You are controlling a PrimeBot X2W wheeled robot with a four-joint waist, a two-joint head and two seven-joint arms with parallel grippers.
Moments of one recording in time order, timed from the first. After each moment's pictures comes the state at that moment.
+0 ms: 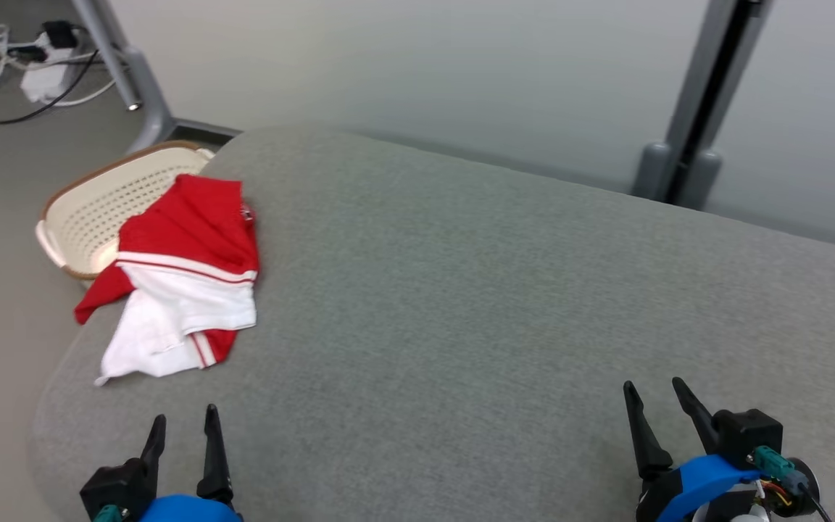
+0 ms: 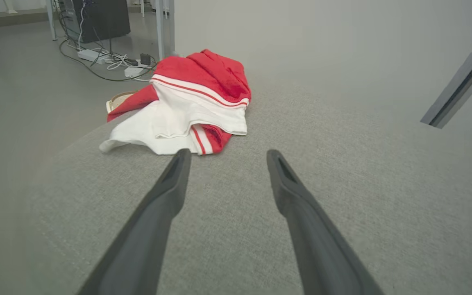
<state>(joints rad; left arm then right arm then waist) -0.04 0.05 0.01 0.49 -0.23 -0.07 -0.26 -0.16 -0.05 0.00 0.57 0.11 0.13 -0.26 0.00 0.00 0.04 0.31</state>
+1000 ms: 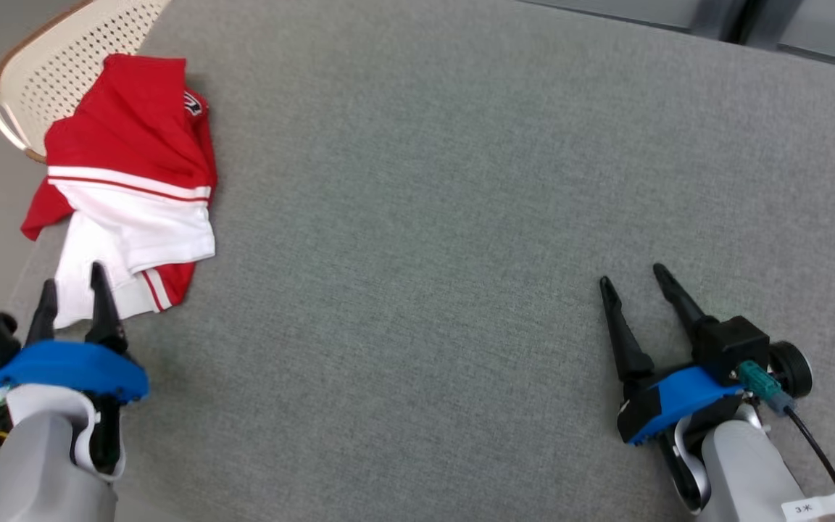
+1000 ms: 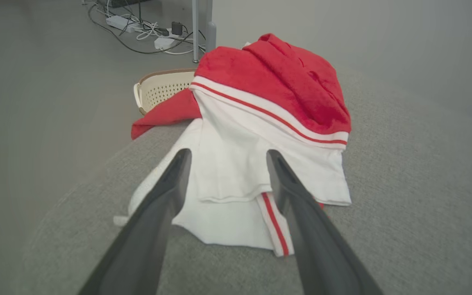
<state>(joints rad) -0.46 0.26 0.00 0.79 -0.54 -0.13 -0.26 -0.32 -0.04 0.03 0.49 -0.02 0.13 -0.27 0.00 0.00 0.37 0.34</state>
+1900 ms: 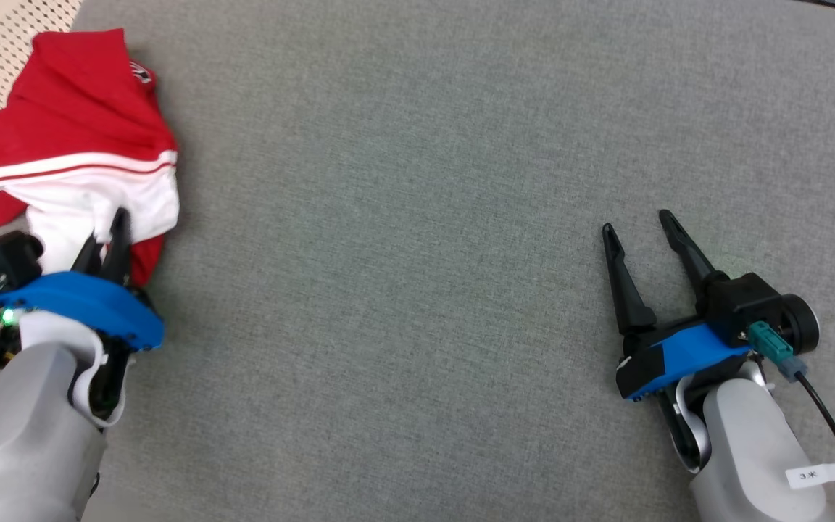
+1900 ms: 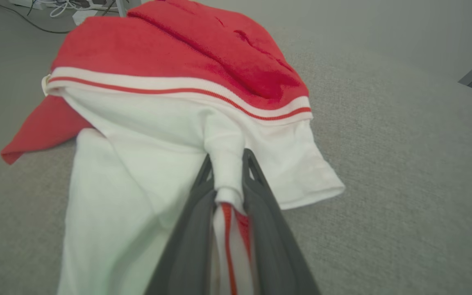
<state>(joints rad) -0.66 0.41 -0.51 0.85 -0.93 -0.13 -0.20 -0.41 -0.03 0.02 0.47 -0.04 0.13 -0.27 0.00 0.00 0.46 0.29</state>
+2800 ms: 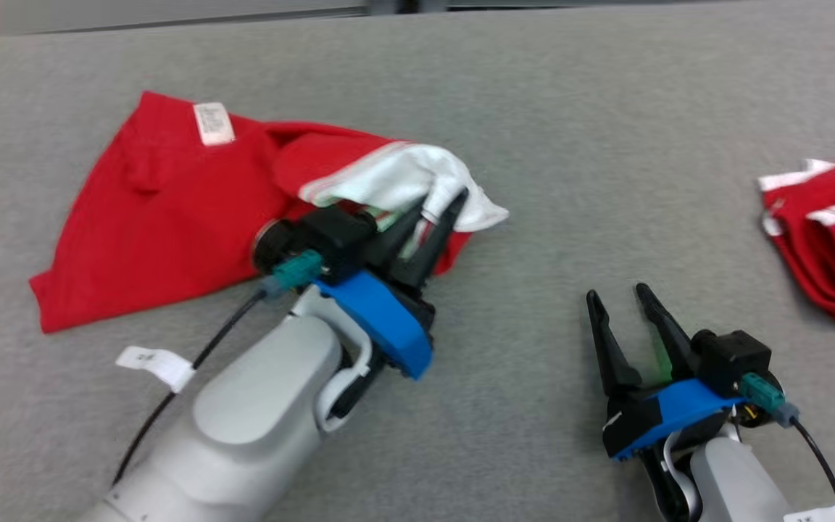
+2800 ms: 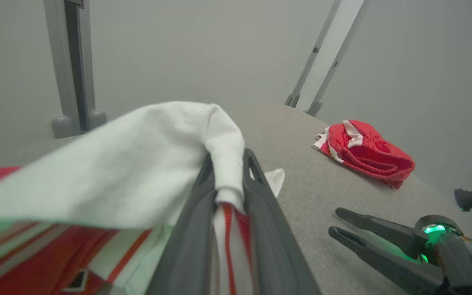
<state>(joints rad) -0.77 0.20 -0.93 0.50 -0.77 -0.13 -0.26 -0.30 -0.05 0.12 0.48 0.21 0.13 -0.26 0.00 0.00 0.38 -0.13</state>
